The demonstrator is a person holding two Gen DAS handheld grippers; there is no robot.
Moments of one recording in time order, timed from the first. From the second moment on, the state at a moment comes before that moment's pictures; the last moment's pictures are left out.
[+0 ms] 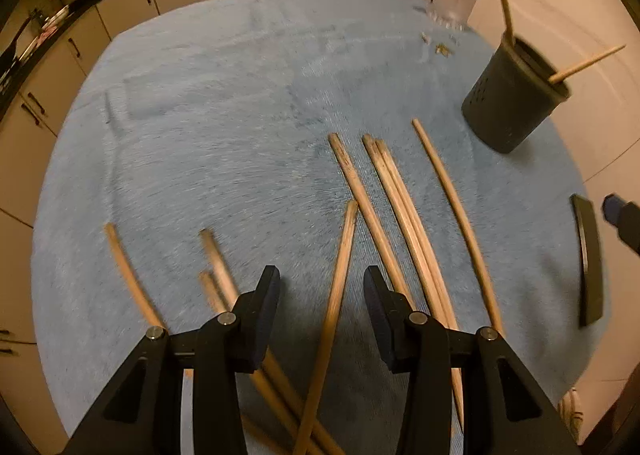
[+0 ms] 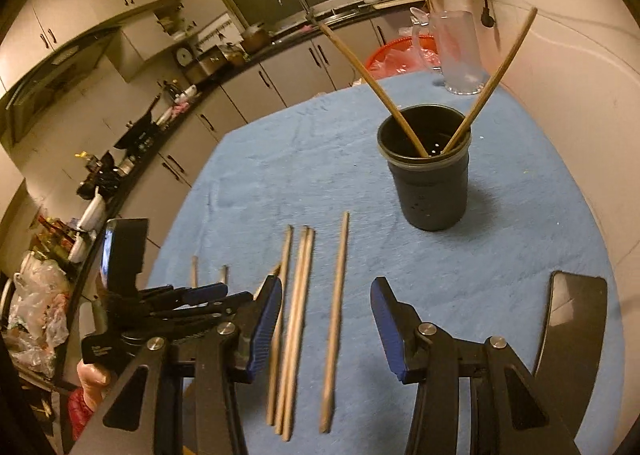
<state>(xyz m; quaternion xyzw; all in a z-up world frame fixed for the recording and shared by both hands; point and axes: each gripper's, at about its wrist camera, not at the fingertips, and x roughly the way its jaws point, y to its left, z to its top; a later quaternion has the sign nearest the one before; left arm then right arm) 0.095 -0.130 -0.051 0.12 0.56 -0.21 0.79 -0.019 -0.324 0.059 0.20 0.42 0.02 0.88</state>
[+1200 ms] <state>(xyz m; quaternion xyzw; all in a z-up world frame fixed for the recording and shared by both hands) 0.142 -0.104 -0.043 0.03 0.56 -0.20 0.80 0.112 -0.286 -0.003 0.12 0.53 0.00 0.84</state>
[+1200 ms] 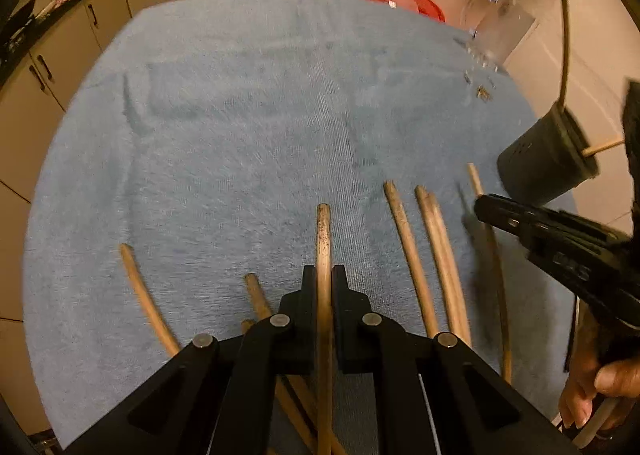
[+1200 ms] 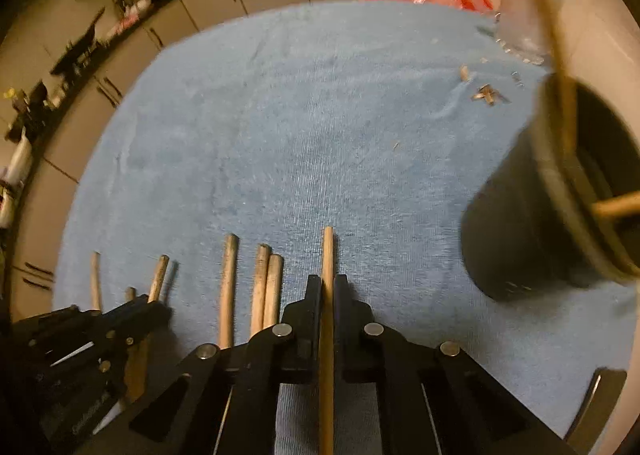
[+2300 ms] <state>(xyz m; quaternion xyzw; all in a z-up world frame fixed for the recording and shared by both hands) 0.054 -0.073 0.110 -0.01 0.42 -0.22 0.88 -0.035 -0.285 0.150 0.14 0.27 0.06 0.95</state>
